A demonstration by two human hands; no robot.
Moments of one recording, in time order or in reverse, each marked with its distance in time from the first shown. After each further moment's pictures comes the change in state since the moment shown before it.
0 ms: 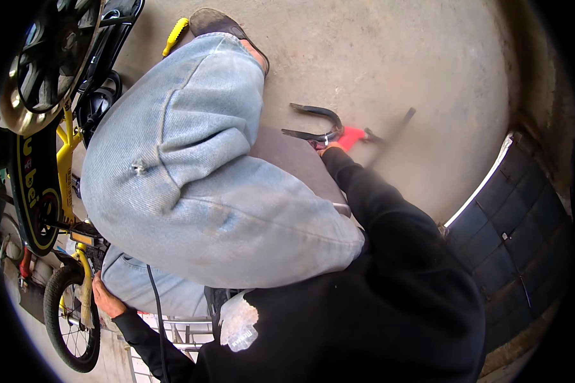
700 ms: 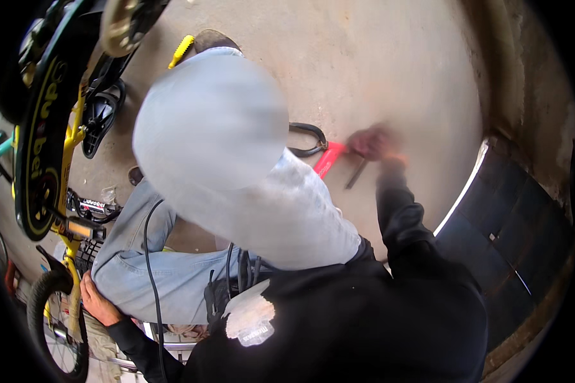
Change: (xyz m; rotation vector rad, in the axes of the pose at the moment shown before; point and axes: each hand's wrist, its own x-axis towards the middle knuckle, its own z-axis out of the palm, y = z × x) left_hand 0.007 0.003 0.013 -0.240 0.048 0.023; right_hand -0.044 0.102 -0.190 0.563 0.611 -0.039
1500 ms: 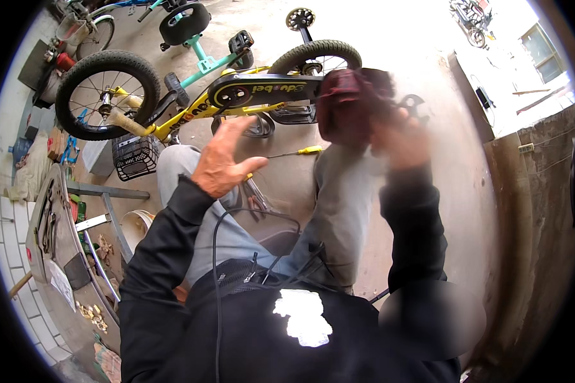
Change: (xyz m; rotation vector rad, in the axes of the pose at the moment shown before) left_hand -0.081 0.135 0.019 -0.409 0.349 0.733; right_hand -0.392 -0.392 -0.126 0.768 -0.863 -1.530
